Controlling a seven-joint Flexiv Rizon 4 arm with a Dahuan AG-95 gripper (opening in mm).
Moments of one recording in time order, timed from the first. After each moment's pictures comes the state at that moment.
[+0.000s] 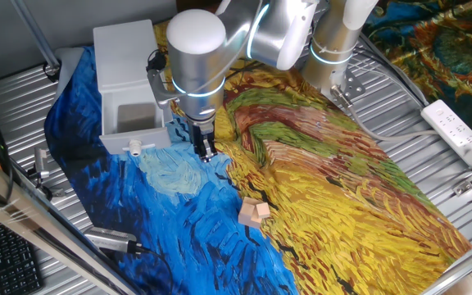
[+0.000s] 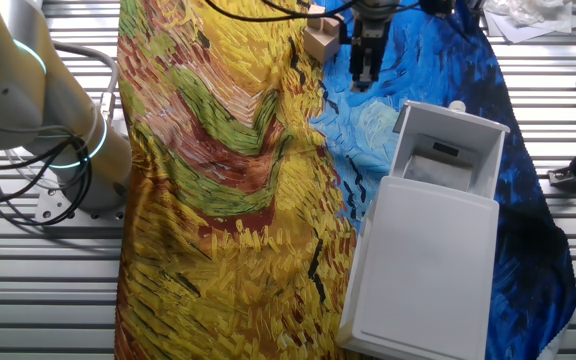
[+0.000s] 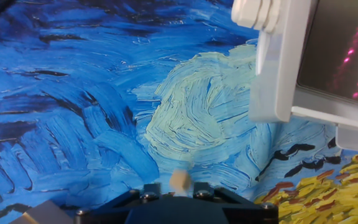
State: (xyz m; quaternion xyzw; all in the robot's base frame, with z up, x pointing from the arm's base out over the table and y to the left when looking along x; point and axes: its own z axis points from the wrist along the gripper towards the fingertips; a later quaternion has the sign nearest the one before) arm 0.489 0.129 0.121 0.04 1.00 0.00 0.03
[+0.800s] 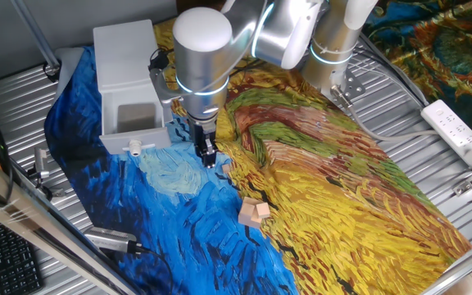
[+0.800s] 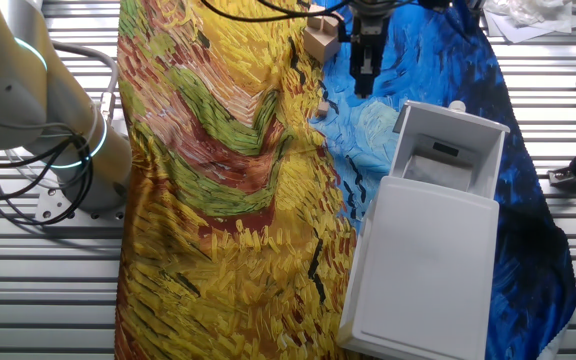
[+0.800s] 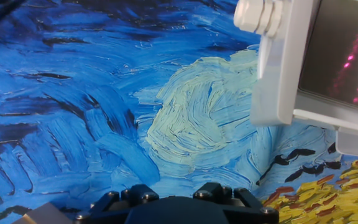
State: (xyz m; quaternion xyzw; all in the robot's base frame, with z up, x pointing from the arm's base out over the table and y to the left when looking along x) arm 0.494 0.132 0.125 0.04 1.00 0.00 0.04
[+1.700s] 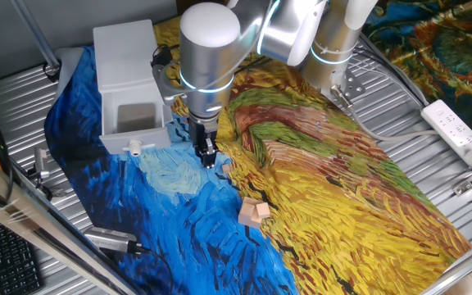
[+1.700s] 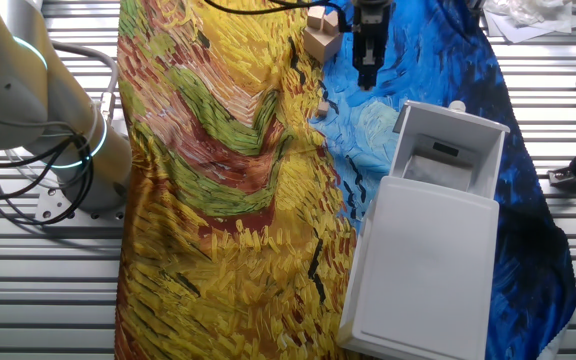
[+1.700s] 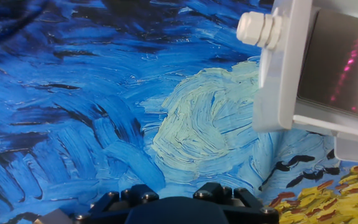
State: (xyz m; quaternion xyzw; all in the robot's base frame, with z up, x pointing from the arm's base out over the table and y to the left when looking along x) arm 0.498 0.137 0.135 0.04 1.00 0.00 0.06
